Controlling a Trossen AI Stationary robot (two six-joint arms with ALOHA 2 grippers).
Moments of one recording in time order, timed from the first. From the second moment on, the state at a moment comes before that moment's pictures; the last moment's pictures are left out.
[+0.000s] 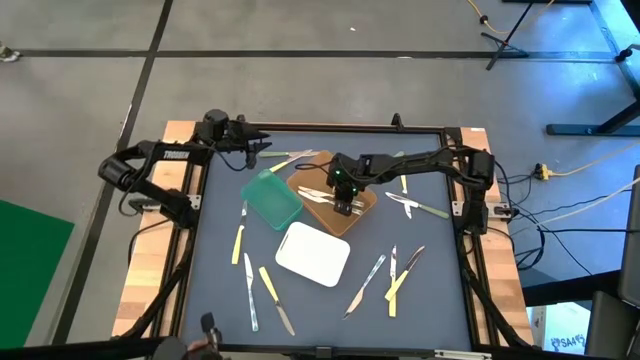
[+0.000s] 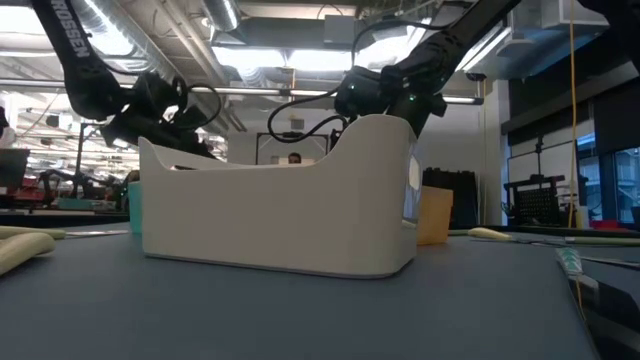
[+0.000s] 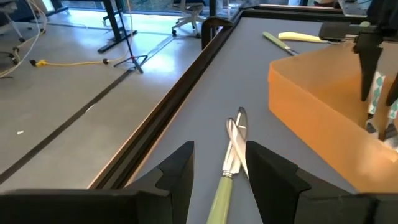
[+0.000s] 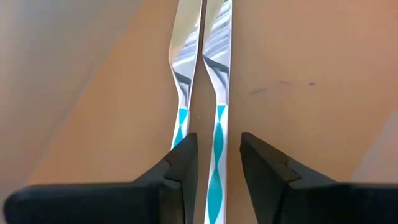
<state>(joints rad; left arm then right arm) 1.08 1.44 0.42 0.58 0.62 0.32 -0.26 1.92 1.19 -0.37 -0.15 0.00</state>
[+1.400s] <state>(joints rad) 1.03 1.65 0.45 0.55 0.51 0.35 -0.25 1.87 1.39 -0.58 -0.15 -0.03</state>
